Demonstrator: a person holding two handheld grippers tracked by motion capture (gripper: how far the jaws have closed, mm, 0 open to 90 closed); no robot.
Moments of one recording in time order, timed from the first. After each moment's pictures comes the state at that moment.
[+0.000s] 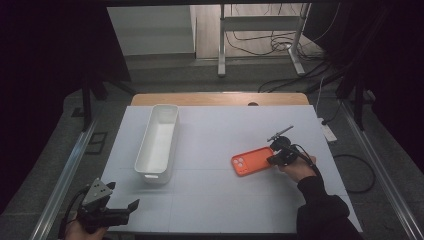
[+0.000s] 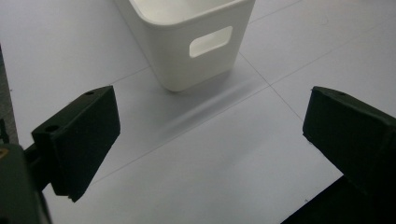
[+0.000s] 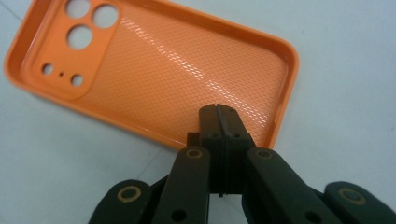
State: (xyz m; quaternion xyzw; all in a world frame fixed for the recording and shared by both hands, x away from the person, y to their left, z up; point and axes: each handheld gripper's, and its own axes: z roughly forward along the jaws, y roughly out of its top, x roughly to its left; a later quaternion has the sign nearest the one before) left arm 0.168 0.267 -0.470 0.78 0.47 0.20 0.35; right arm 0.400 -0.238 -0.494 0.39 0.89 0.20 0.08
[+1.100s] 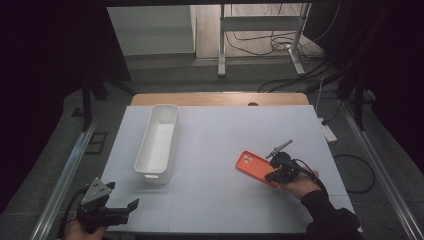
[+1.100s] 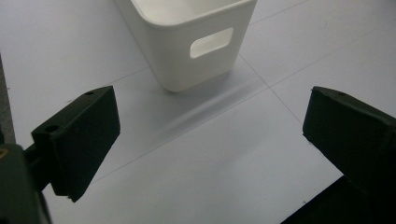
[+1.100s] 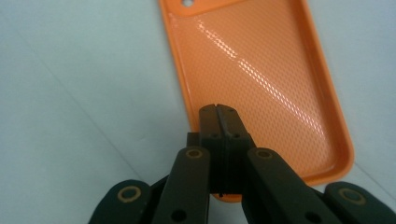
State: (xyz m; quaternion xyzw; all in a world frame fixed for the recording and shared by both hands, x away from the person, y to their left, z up) left arm 0.169 0.269 -0.470 0.78 0.48 0.19 0.36; right arm 0.349 -0.232 -0.492 0.35 0.92 0.19 0.03
